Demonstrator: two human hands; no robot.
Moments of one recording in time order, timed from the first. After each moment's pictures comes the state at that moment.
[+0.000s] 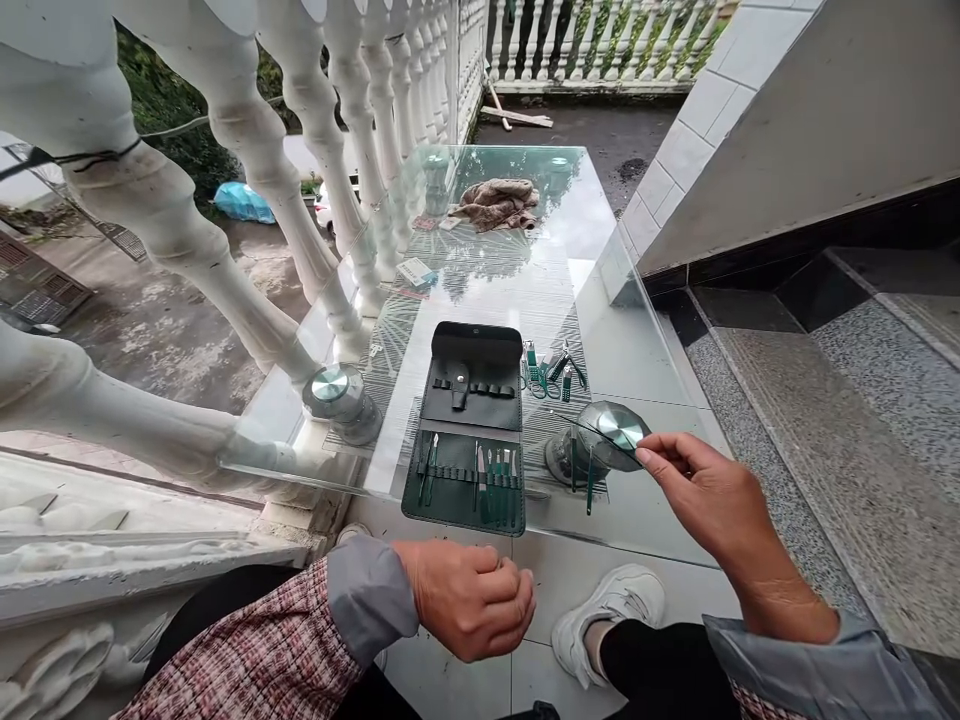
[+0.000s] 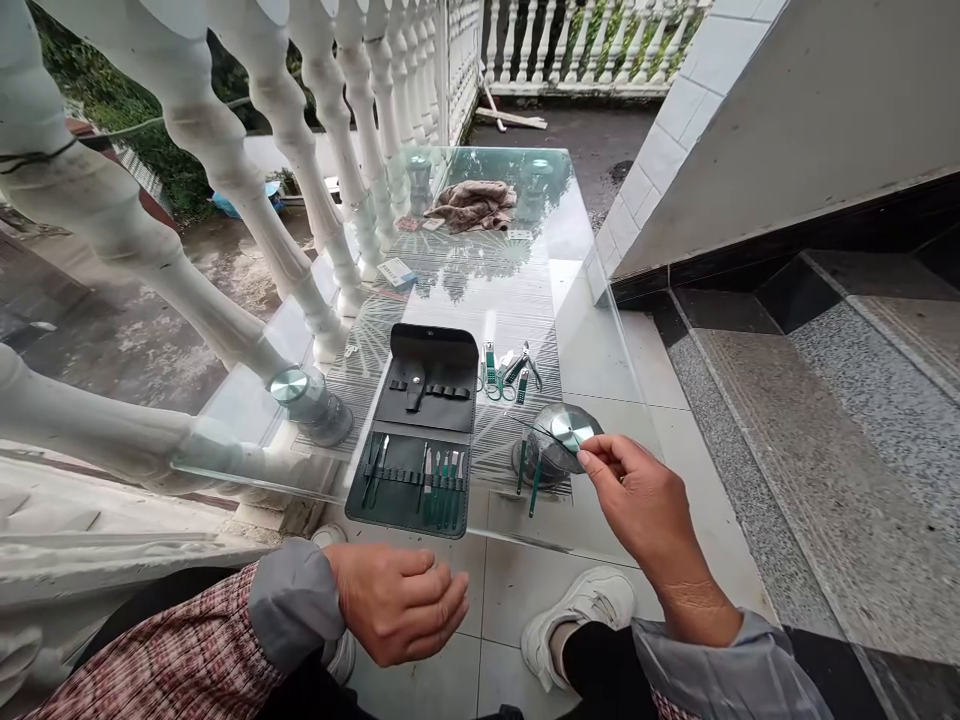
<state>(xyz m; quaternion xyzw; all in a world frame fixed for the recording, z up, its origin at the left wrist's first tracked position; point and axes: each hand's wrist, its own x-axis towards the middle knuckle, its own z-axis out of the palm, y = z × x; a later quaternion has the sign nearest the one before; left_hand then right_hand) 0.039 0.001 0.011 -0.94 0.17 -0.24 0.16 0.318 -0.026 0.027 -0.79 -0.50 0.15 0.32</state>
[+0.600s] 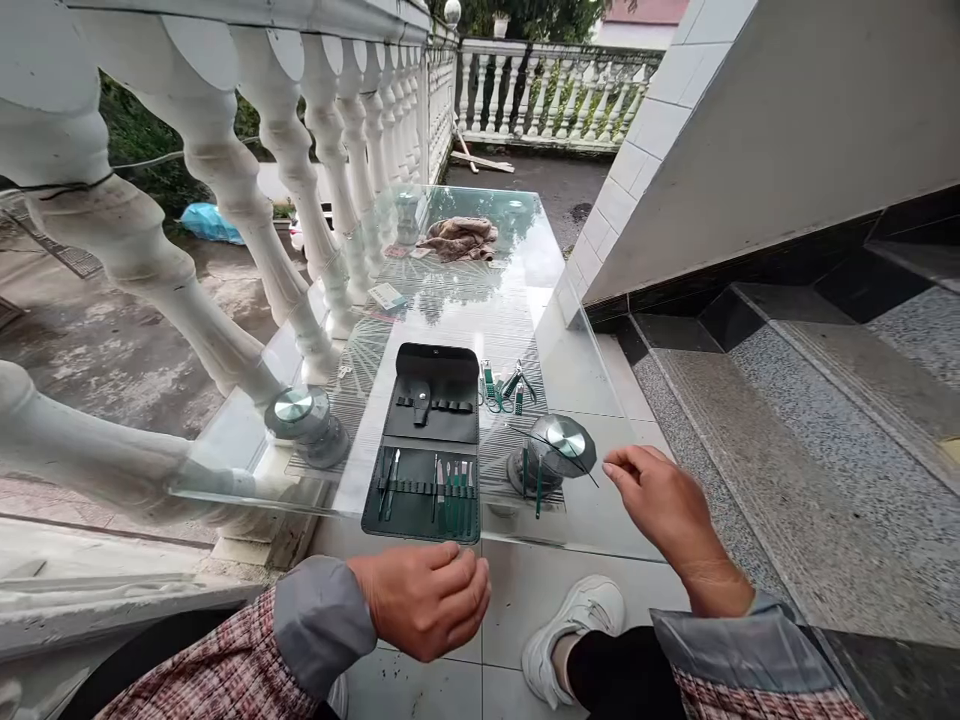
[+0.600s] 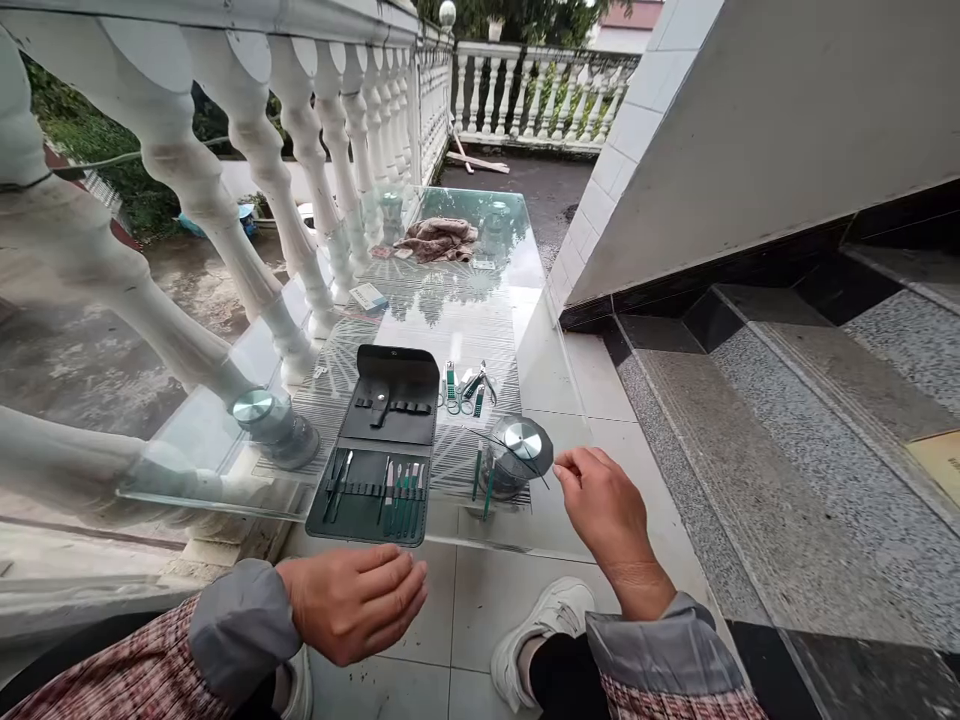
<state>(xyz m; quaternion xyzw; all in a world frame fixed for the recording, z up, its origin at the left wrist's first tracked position) 0.039 -0.003 0.022 -0.96 0.11 -0.19 0.19 0.351 -0.035 0.013 -0.79 -0.56 0.04 0.22</state>
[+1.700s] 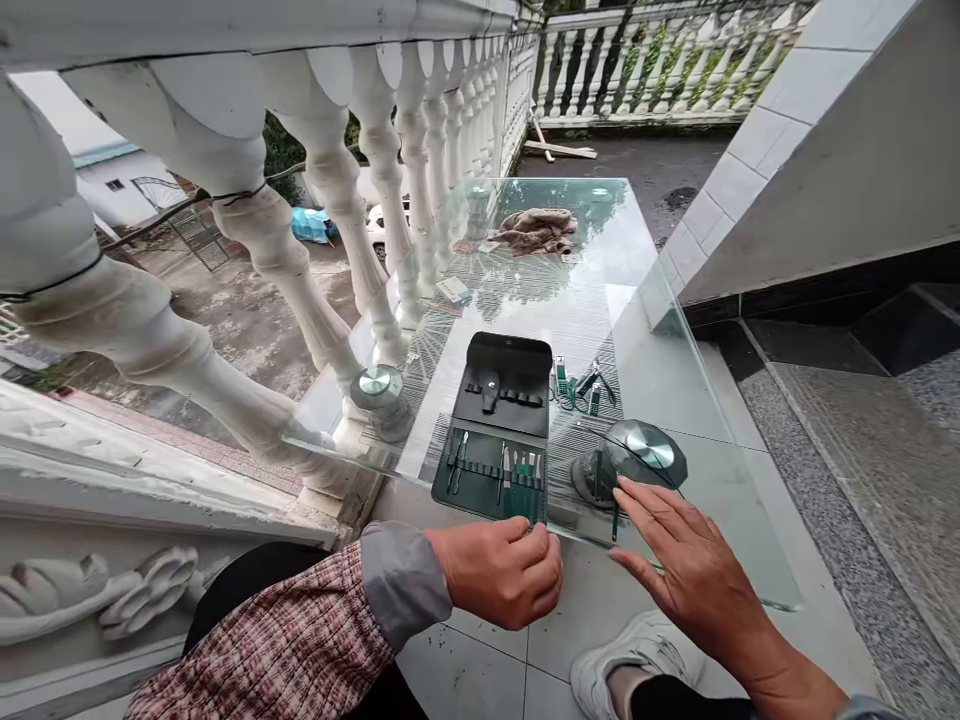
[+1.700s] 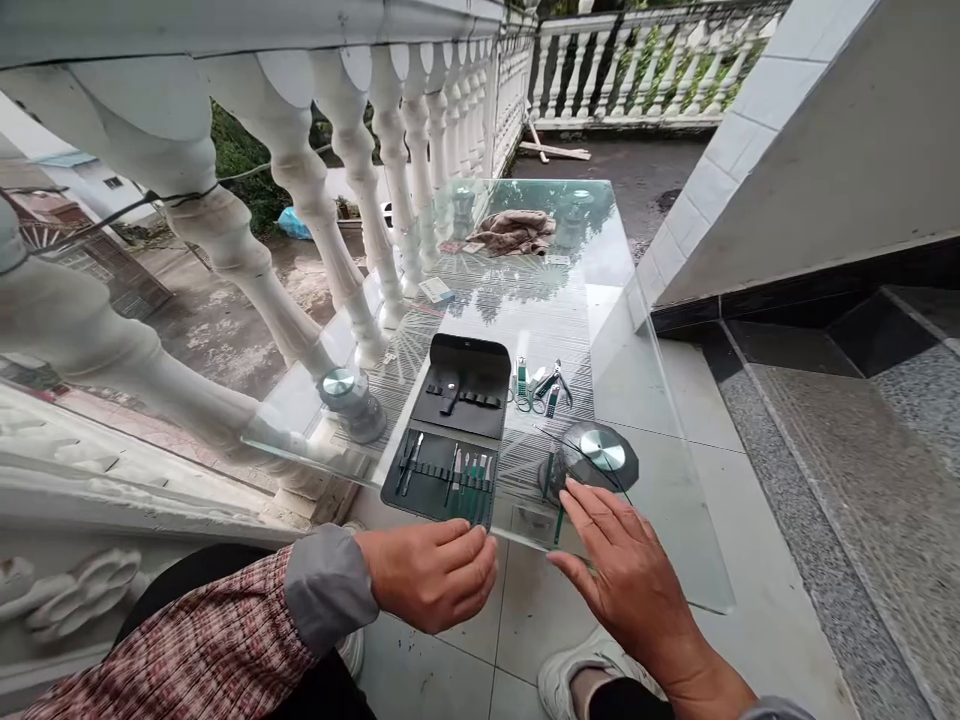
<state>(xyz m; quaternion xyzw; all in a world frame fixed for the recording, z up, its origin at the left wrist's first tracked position) 0.045 -0.014 0.031 -0.95 0.06 -0.18 0.23 0.308 -0.068 -0.025 -0.52 -0.82 -0.10 0.22</state>
